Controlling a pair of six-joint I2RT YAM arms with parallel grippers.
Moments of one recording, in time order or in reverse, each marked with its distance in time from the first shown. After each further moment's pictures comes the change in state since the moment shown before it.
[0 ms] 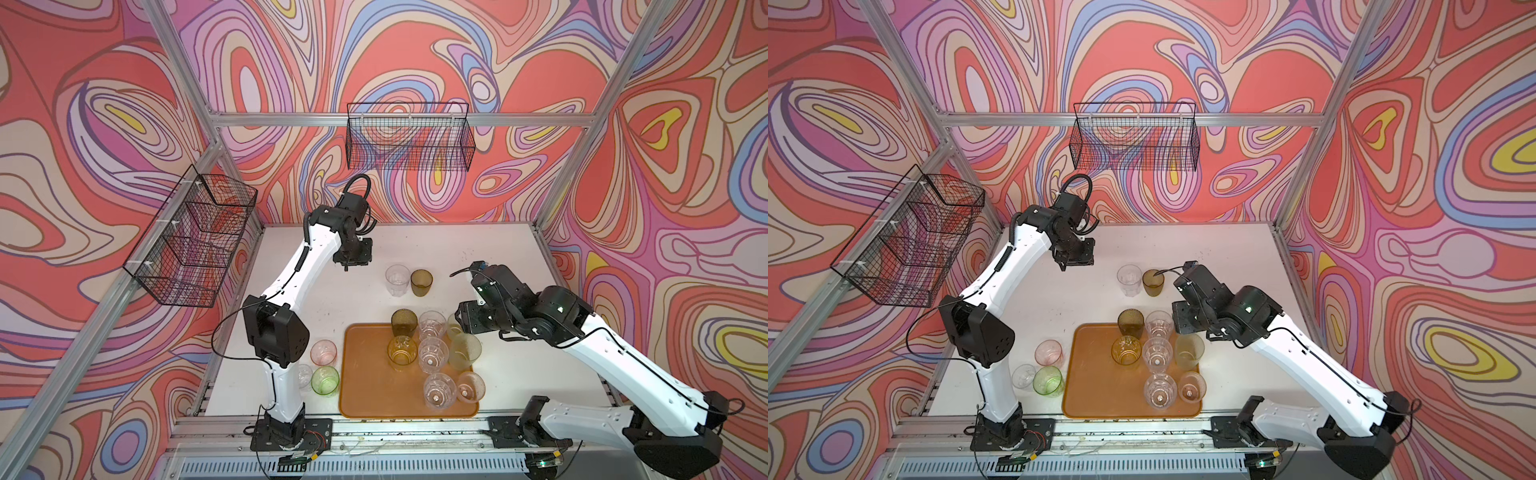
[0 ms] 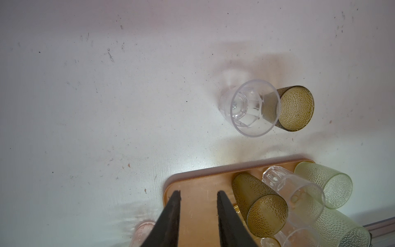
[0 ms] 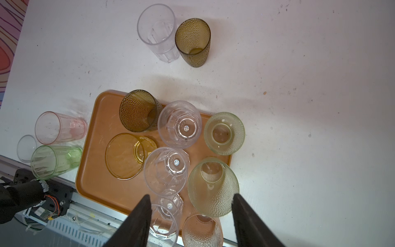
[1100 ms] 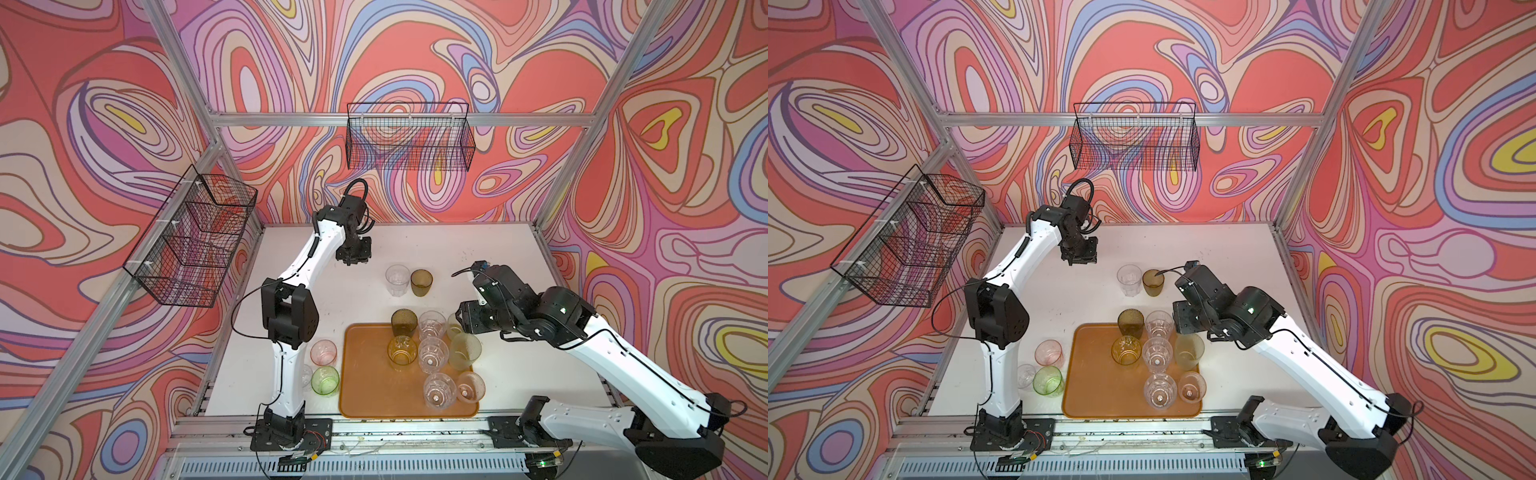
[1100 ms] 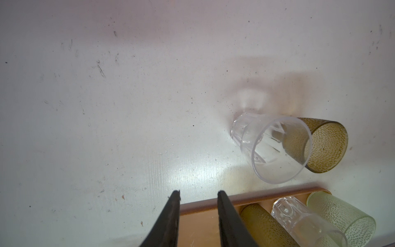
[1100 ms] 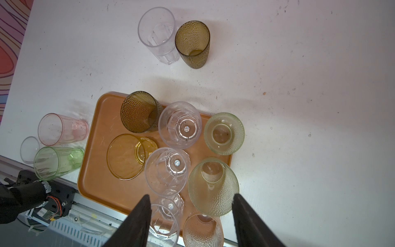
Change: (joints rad) left arm 0.052 0.190 0.083 0.060 0.044 0.015; right arm 0.000 -0.007 0.000 0.000 0.002 0.005
